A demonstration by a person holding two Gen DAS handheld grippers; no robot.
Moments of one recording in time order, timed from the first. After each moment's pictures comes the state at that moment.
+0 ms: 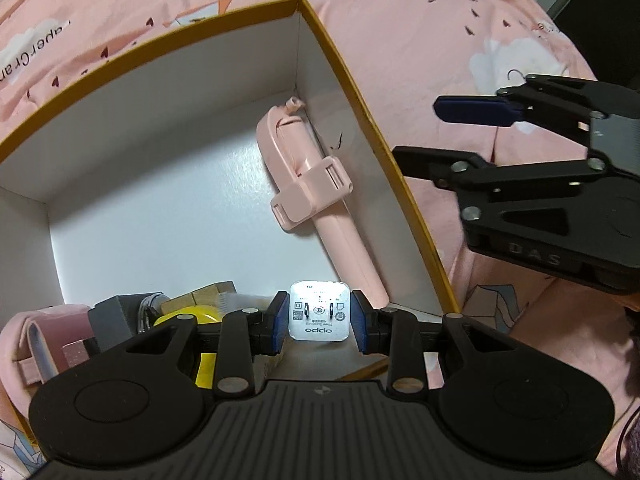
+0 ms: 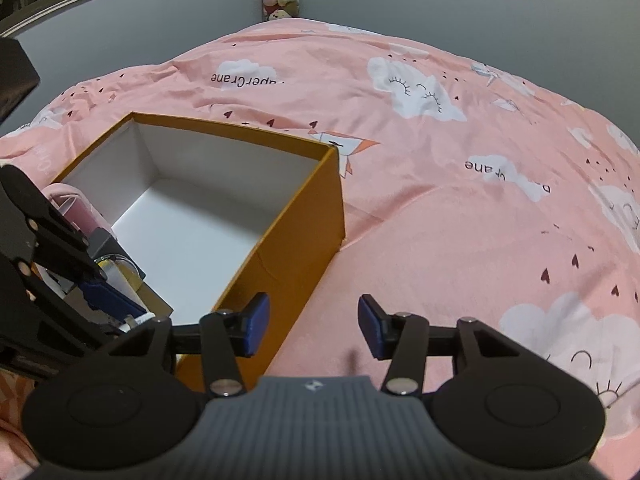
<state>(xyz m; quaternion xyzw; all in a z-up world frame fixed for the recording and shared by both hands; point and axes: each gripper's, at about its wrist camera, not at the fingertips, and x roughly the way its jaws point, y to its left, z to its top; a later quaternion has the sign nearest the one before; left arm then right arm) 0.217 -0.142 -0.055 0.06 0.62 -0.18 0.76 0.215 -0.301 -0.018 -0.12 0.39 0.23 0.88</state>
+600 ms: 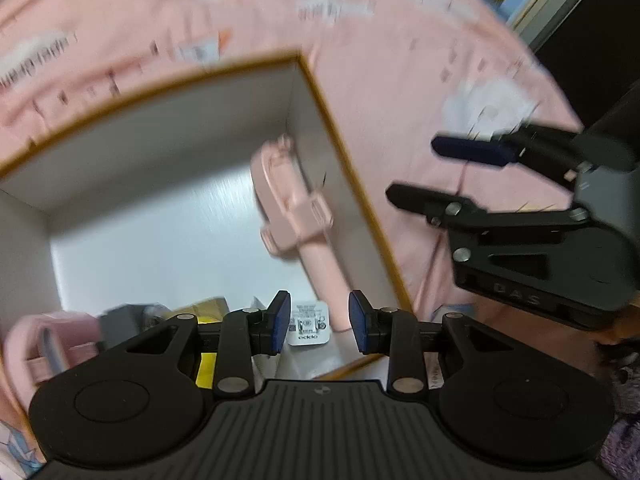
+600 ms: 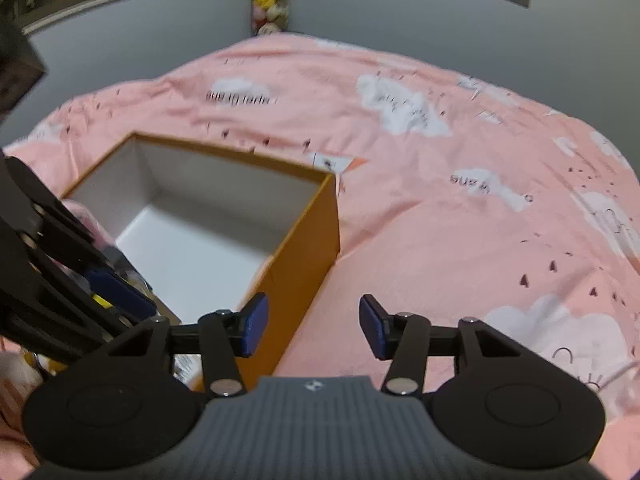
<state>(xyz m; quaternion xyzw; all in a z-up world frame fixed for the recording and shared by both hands) 0.200 -0.119 -0.006 0.02 0.57 -0.21 0.79 0.194 -0.300 0.009 -0.11 0.36 0.21 0.90</state>
